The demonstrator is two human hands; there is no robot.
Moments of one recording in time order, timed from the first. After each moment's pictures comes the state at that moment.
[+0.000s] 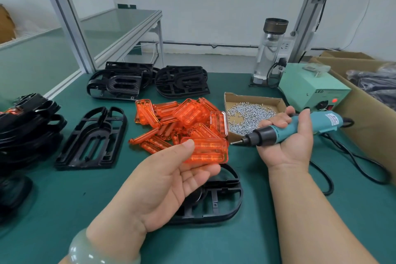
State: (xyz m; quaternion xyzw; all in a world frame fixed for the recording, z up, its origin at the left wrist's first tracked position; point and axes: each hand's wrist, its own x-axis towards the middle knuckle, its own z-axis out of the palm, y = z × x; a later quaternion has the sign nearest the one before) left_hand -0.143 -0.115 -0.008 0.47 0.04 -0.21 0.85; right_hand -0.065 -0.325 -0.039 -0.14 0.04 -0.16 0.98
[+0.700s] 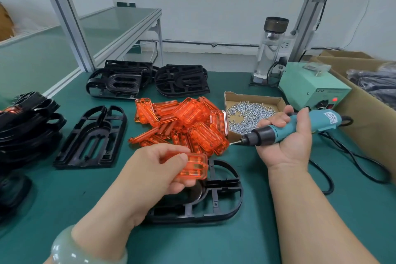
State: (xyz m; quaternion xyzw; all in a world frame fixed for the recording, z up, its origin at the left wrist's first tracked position) left_hand -0.141 -0.099 -0.012 0.73 0.07 -0.11 0.67; right_hand -0.066 -0.324 -0.040 -0.15 0.04 -0.15 0.98
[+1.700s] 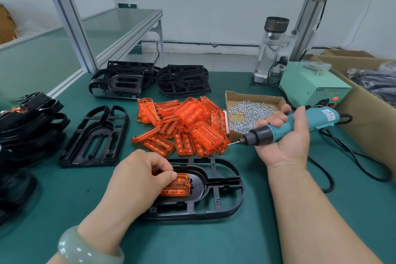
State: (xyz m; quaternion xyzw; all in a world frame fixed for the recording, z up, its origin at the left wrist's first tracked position) left_hand -0.134 -0.073 -0.039 0.94 0.03 0.03 0.34; right_hand -0.066 -0.320 -0.040 -0.15 0.05 -0.14 0.98
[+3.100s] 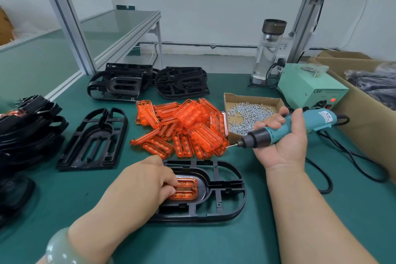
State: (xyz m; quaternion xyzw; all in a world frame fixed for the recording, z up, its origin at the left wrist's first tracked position) left_hand -0.133 -0.065 -0.041 0.97 -0.17 -0.01 0.19; right_hand -0.067 -0.319 -0.040 -0.16 0.06 -0.14 0.97
